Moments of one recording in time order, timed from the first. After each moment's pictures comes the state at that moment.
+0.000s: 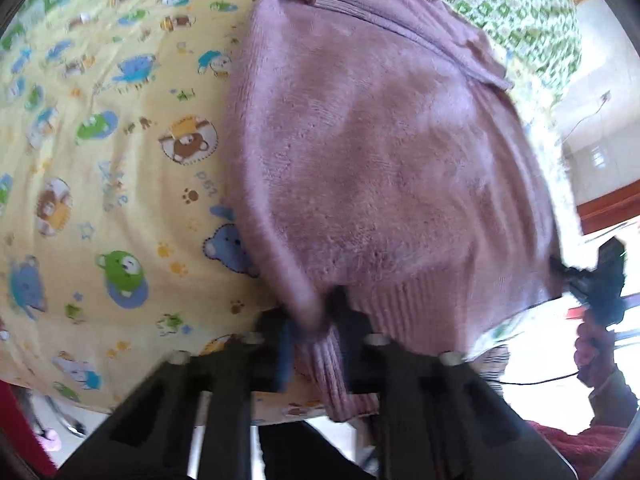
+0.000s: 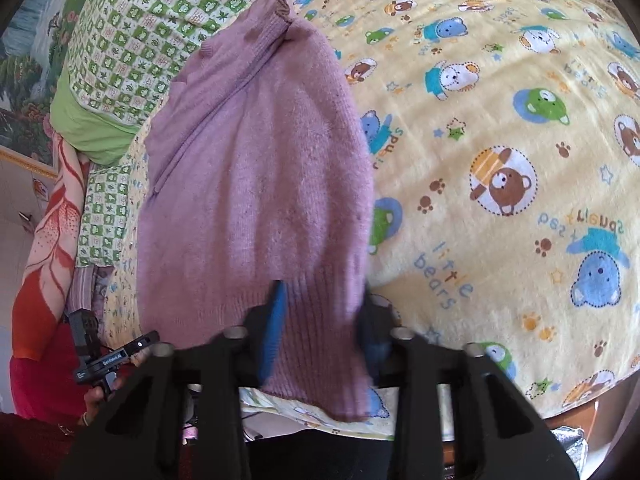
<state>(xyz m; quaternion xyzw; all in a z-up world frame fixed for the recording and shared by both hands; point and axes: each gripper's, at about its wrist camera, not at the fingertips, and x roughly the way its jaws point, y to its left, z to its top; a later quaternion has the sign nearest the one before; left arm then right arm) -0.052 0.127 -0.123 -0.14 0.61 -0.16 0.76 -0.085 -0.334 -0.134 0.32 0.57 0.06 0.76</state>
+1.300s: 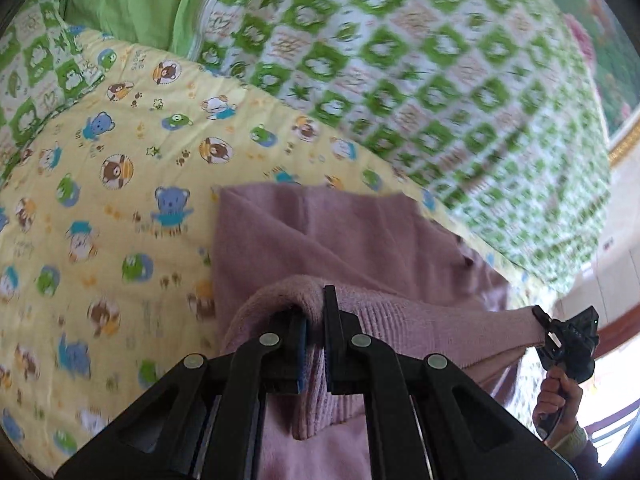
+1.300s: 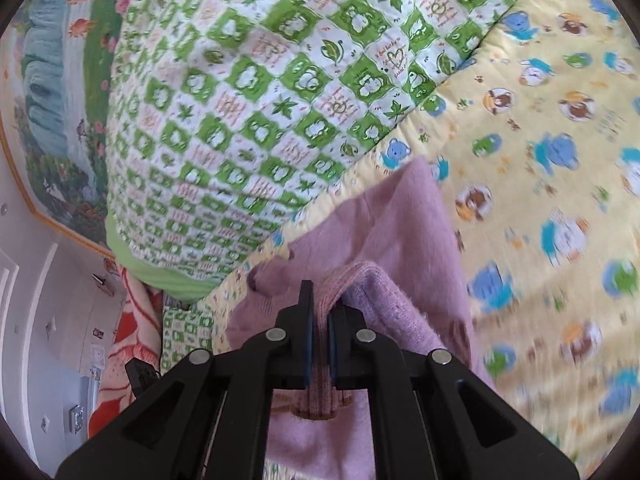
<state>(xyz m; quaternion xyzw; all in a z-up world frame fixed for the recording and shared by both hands) 0.321 0.149 -0.034 -0.24 0.46 -0.08 0.85 0.287 -0.379 -0.093 0.41 0.41 0.16 0.80</state>
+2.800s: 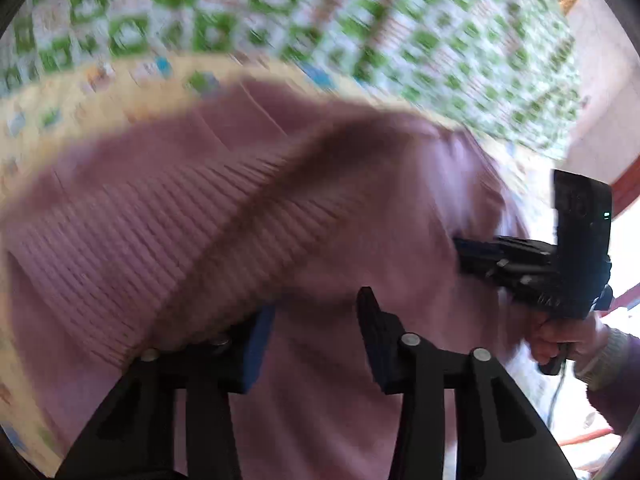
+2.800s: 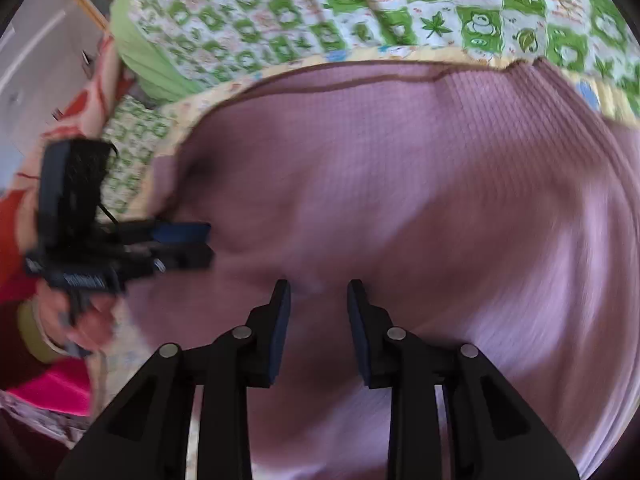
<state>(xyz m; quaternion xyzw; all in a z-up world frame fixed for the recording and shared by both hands) 0.353 0.024 -0.070 -0.05 0.51 -0.22 0.83 0.302 -0.237 -0.145 0.07 0.53 0.26 0.81</state>
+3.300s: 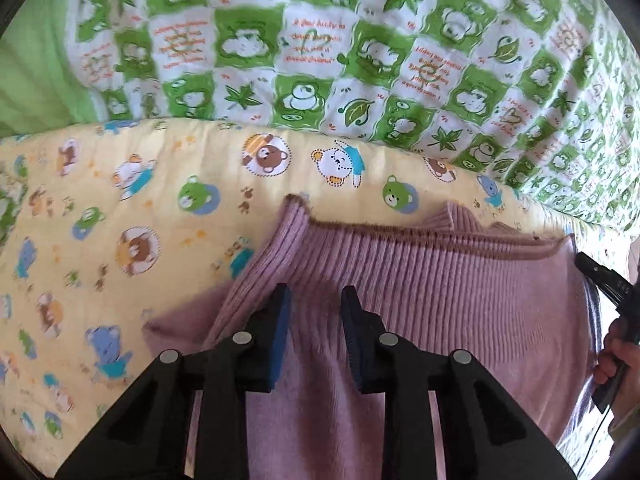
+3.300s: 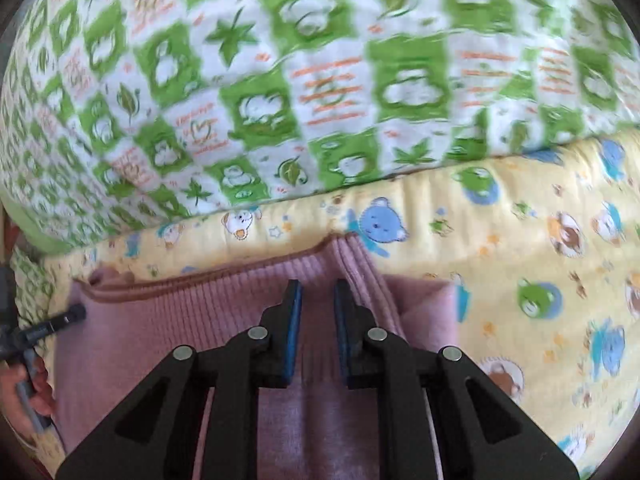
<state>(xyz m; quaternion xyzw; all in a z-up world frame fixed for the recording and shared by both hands) 0.399 0.121 -0.057 -0.06 0.48 -0.06 0.87 0.364 -0.333 -0.121 0.16 0.45 0.02 0.88</state>
